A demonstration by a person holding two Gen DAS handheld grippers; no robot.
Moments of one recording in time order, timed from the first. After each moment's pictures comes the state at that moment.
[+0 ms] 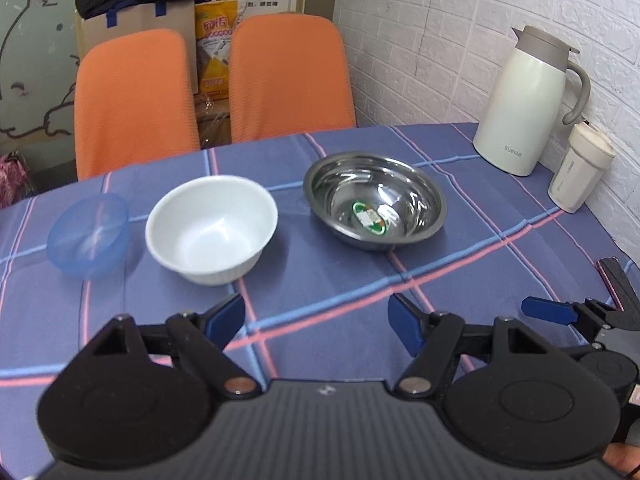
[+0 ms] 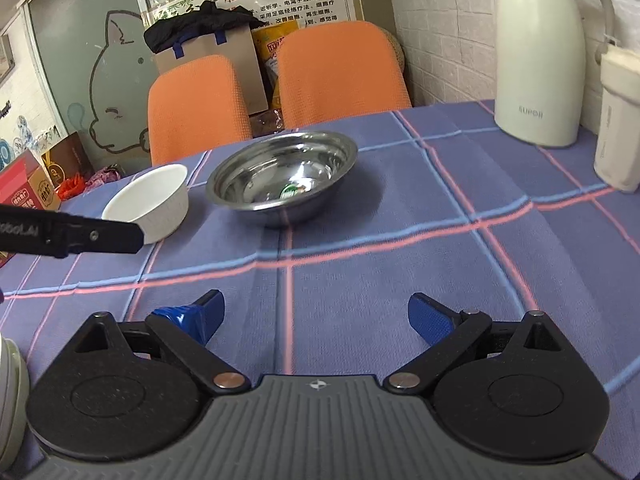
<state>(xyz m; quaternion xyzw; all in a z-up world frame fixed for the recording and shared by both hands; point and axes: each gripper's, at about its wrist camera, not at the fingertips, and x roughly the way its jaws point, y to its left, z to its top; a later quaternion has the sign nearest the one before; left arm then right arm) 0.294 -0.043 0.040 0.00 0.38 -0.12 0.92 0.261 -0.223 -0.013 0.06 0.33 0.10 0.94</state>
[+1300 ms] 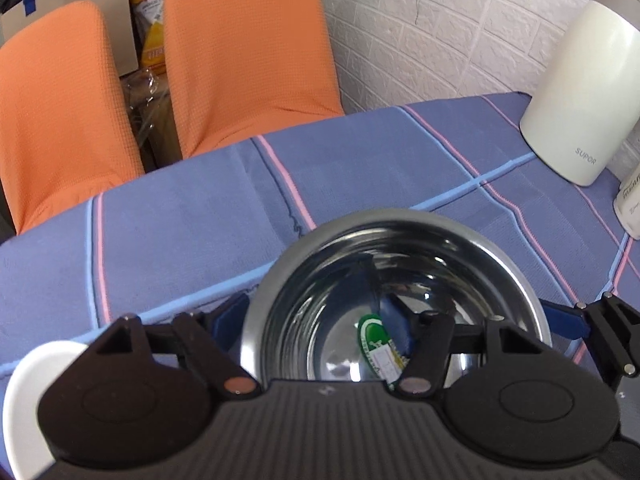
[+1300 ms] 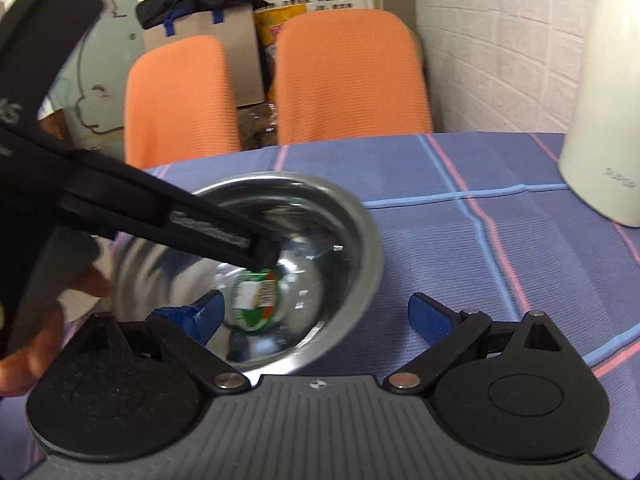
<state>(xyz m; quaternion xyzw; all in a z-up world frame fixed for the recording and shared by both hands) 0.491 -0.096 -0.018 0.03 0.45 -0.16 0.88 0.393 -0.193 -0.029 0.02 0.34 0.12 0.93</state>
